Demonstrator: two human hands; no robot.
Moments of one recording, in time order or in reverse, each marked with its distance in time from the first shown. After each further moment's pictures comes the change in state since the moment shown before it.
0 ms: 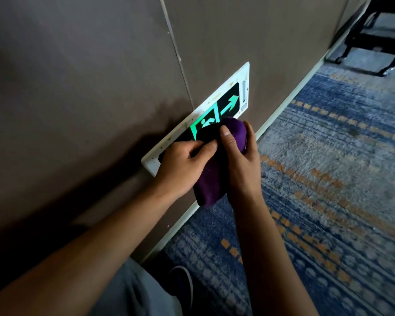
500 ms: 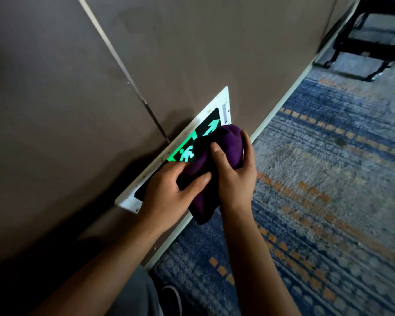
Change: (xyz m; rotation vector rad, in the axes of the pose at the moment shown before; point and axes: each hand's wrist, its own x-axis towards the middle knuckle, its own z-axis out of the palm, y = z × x) left_hand 0.034 0.016 0.016 0.243 0.024 0.084; right_hand 0.062 -0.022 -0.014 -0.163 0.195 -0.110
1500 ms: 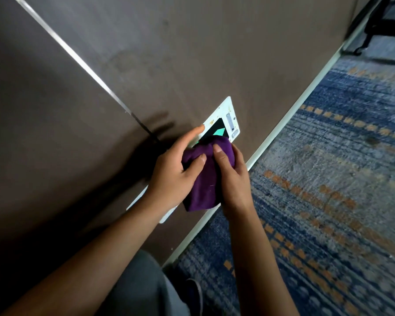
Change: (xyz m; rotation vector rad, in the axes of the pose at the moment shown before) left_hand 0.046 0.055 -0.010 -0.083 0.020 0.094; right_hand 0.026 -0.011 -0.005 0.265 -0.262 0.403
